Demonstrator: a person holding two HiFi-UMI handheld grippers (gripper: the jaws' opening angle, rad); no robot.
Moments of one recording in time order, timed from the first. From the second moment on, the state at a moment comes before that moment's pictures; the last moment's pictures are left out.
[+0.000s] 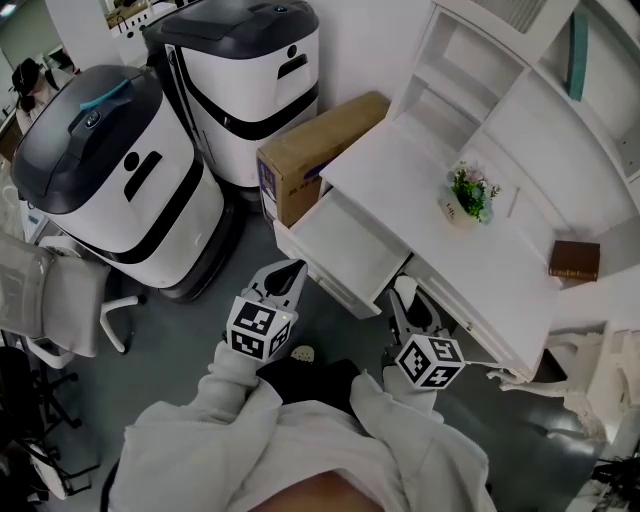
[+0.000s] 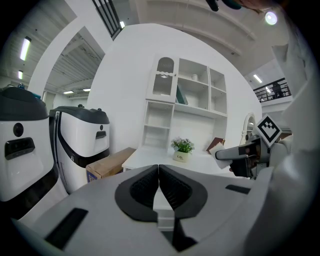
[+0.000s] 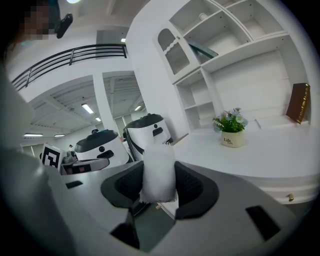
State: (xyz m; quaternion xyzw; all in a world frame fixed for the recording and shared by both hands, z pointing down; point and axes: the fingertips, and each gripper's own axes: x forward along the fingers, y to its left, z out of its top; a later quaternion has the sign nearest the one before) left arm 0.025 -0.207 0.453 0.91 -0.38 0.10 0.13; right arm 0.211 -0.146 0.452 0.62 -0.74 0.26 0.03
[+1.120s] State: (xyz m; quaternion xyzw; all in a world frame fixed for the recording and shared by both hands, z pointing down) left arm 0.018 -0.281 0.519 0.83 -0.49 0.14 0.22; right arm 0.192 -0.298 0.549 0.46 -0.81 0.29 0.21
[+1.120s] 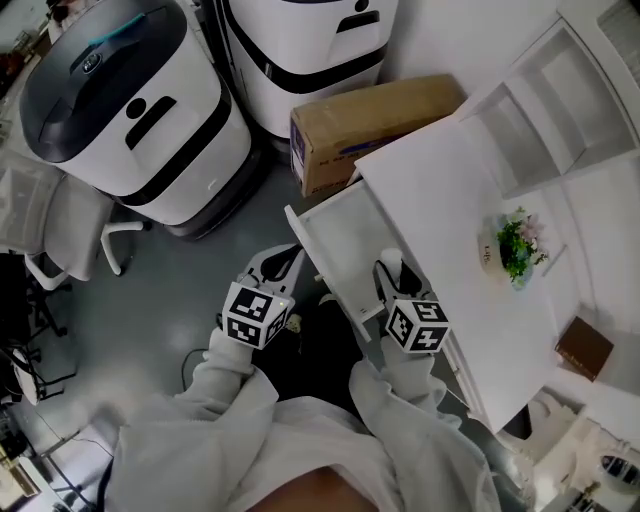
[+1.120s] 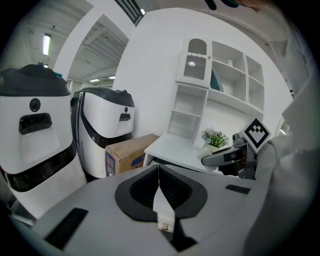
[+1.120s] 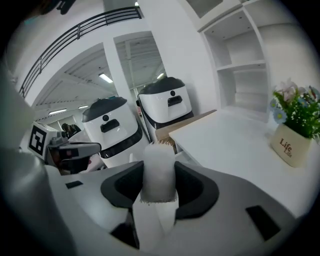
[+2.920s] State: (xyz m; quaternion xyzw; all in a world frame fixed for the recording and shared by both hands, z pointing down) left arm -0.045 -0.252 0.597 0.70 -0.61 0.20 0.31; right arm 0.101 -0.400 0.809 0.34 -0.78 0.28 0.44
